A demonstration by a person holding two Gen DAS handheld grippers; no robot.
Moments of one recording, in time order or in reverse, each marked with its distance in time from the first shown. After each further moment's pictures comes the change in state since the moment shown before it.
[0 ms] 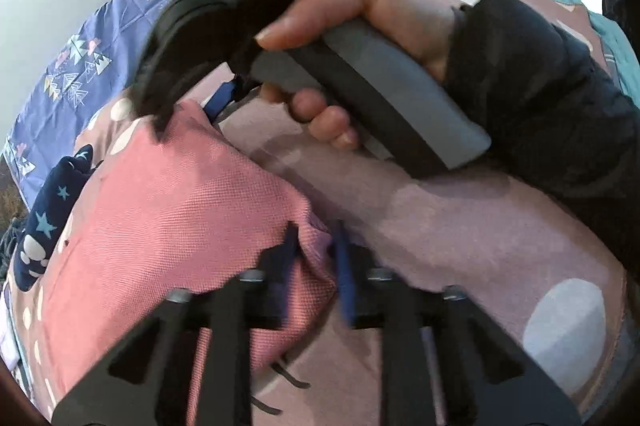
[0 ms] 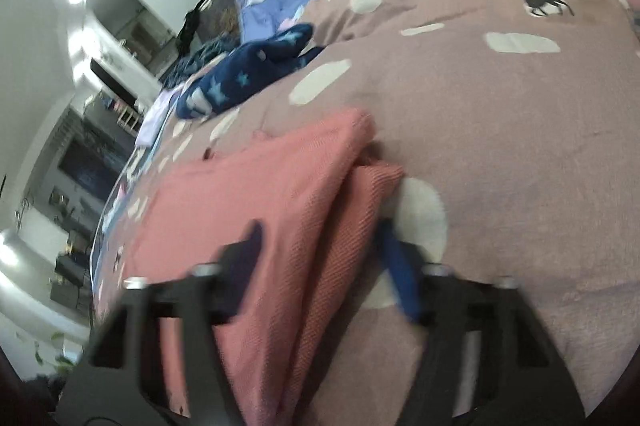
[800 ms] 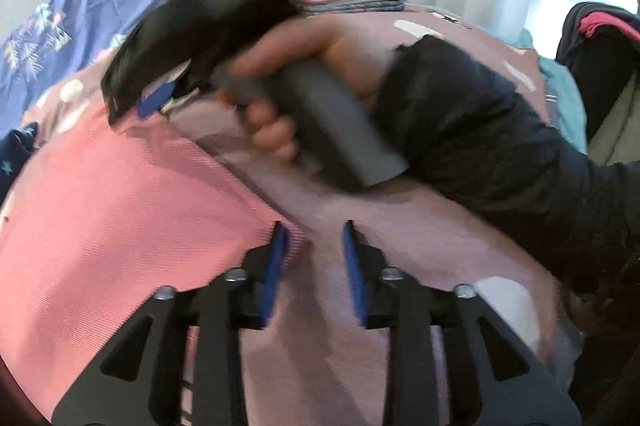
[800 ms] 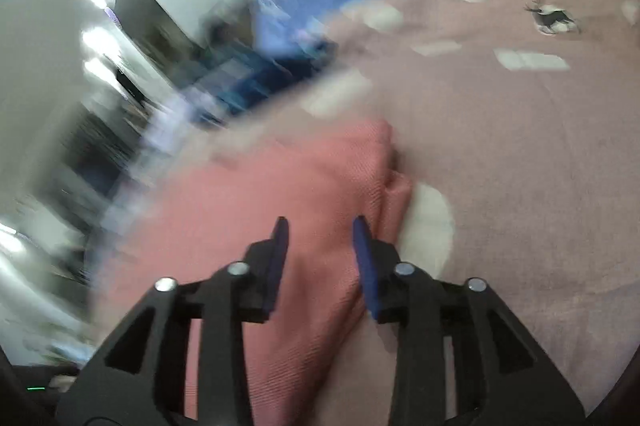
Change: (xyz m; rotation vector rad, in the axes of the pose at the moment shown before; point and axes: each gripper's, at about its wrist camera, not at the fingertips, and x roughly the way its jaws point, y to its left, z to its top) left arm -0.011 0.003 -0.019 -0.101 -0.062 -0.292; right arm 0.009 0.014 -0.011 -0.138 -0.015 -0.053
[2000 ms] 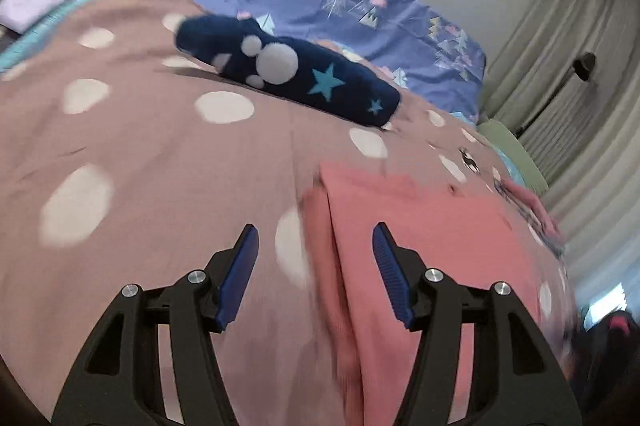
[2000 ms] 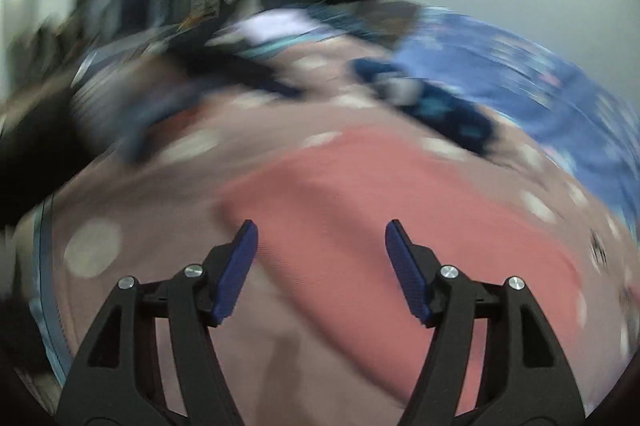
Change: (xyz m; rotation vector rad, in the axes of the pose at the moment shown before) left arm -0.199 0.373 -0.175 -0.890 -0.286 0.251; right arm 0.058 0.364 -0.161 -0.898 -0.008 -0.121
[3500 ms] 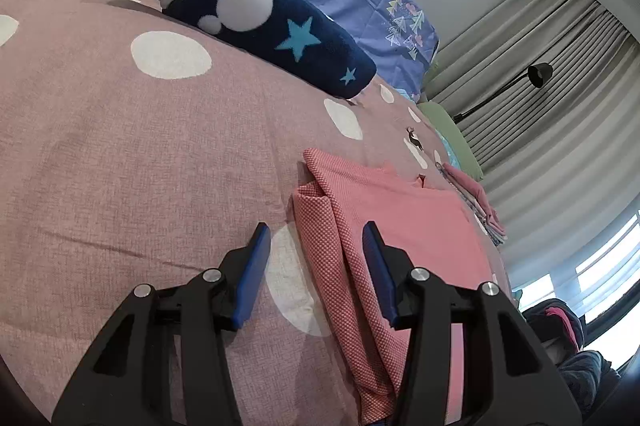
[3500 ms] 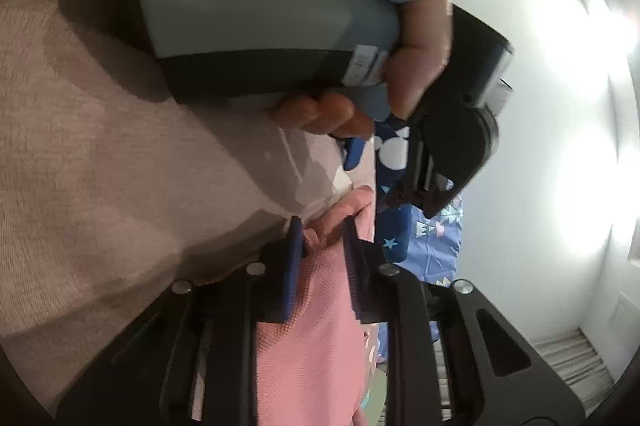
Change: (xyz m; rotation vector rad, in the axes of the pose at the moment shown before) left arm 0.057 0.045 -0.001 -0.056 0.140 -0.335; right arm 0.176 0.102 0.041 -0.856 0.376 -0.620
